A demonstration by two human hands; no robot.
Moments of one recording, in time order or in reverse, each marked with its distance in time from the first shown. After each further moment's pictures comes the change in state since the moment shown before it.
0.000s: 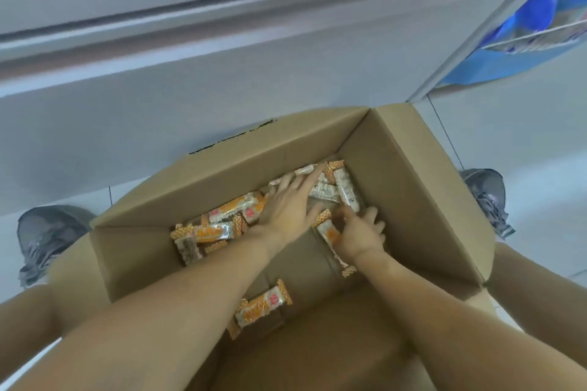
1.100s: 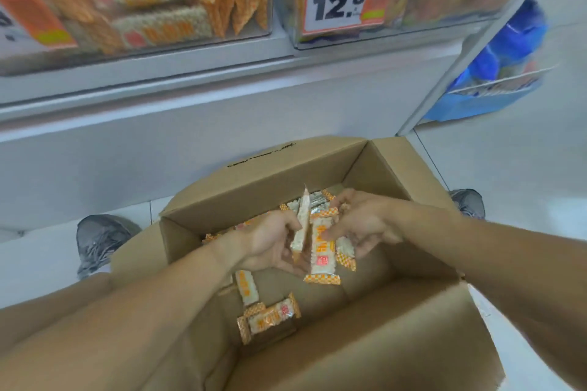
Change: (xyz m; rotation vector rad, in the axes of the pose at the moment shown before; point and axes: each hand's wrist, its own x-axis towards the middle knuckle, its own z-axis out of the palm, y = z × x) left_hand -0.094 0.023 -0.097 -1.307 -0.665 -0.624; right_hand -0.110 -0.050 -0.130 0.374 -0.494 -0.104
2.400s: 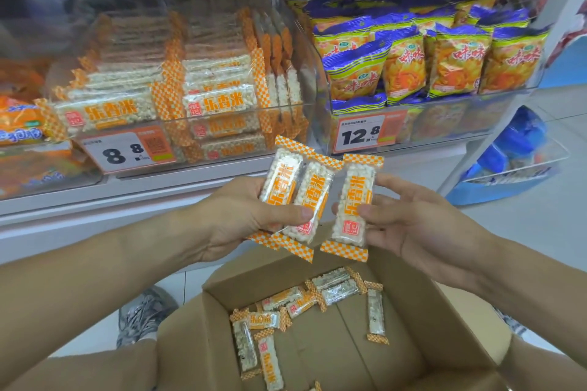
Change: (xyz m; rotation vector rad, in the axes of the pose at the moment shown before) left_hand -0.202 0.139 0.011 0.291 0.376 0.594; right_hand -0.157 -0.099 -0.025 0.775 -0.081 -0.730
